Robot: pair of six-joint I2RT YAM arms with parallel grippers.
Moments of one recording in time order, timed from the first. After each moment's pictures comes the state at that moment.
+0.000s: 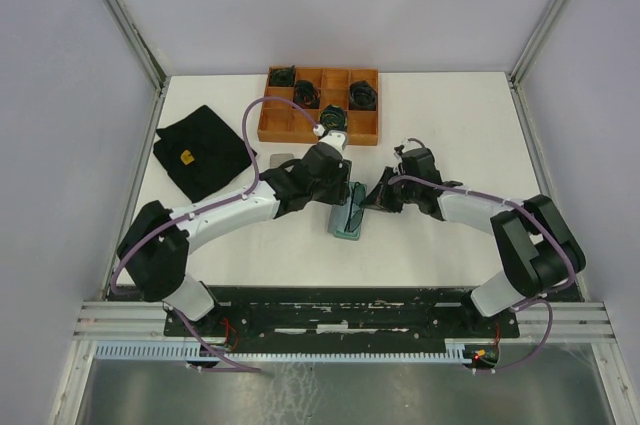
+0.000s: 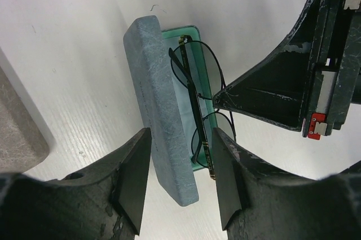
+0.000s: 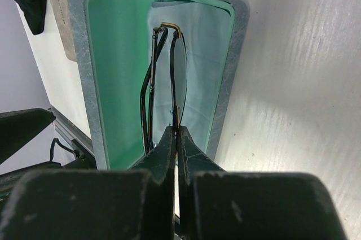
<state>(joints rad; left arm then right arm) -0.86 1.56 1.11 -0.30 -0.18 -0.47 0.43 1.54 0.71 0.06 -0.41 0.81</state>
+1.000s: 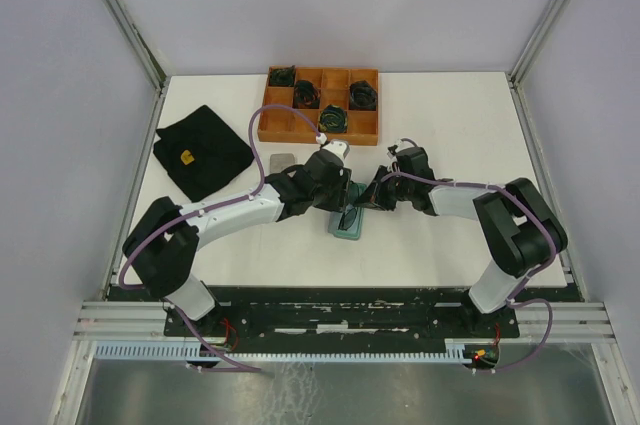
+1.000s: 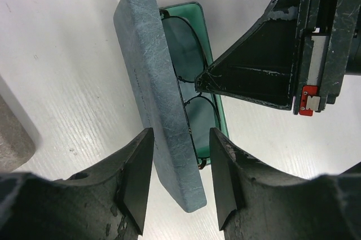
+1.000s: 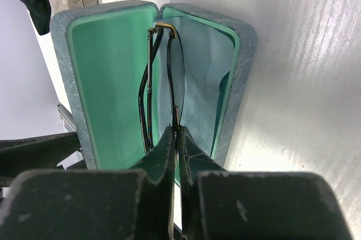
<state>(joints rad) -0.86 1.60 1.06 -0.26 -0.14 -0.47 0.43 1.68 0.74 0.17 -0.47 0.84</state>
